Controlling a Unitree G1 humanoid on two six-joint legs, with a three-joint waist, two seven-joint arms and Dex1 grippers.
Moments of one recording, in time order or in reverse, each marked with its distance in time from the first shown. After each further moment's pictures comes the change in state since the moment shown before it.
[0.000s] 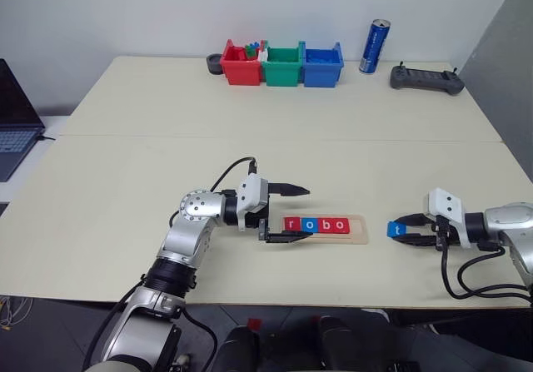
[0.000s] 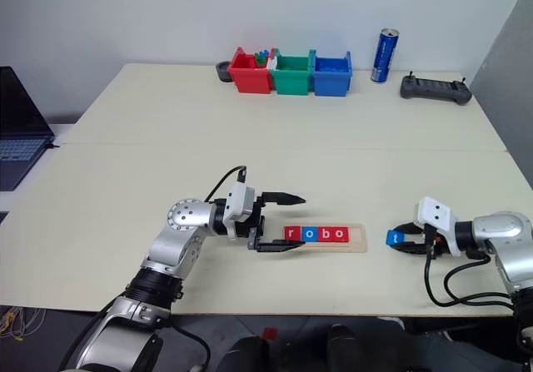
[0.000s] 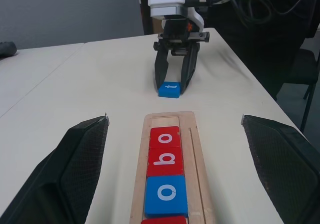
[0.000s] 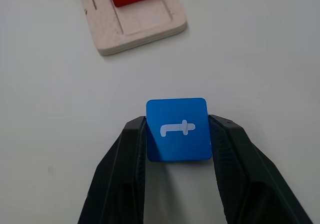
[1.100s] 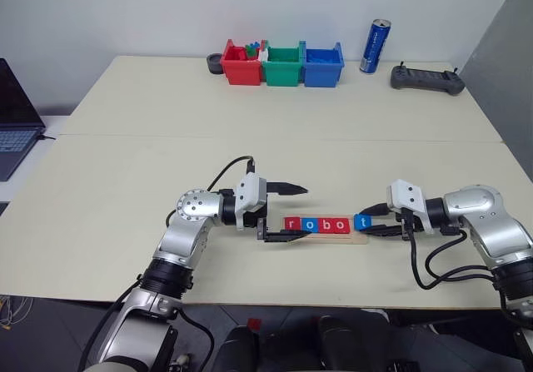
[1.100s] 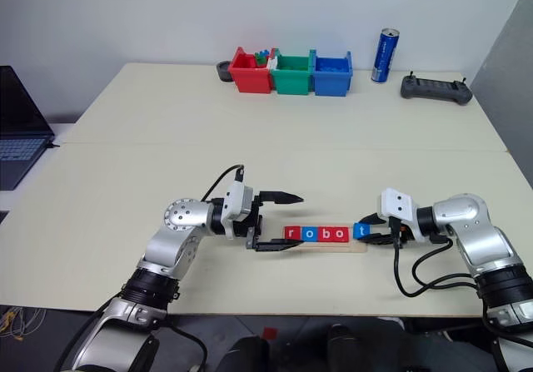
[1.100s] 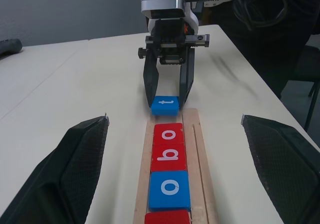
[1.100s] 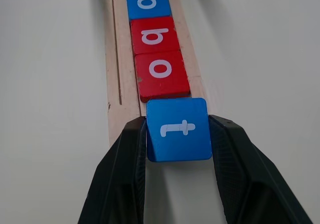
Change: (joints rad) left arm 0.013 0.020 0.000 -0.042 0.000 0.022 0.020; right arm -0.136 0.103 0.132 -0.042 -0.050 -0.011 0.034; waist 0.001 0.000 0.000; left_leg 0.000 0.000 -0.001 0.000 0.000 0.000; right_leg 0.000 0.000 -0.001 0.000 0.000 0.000
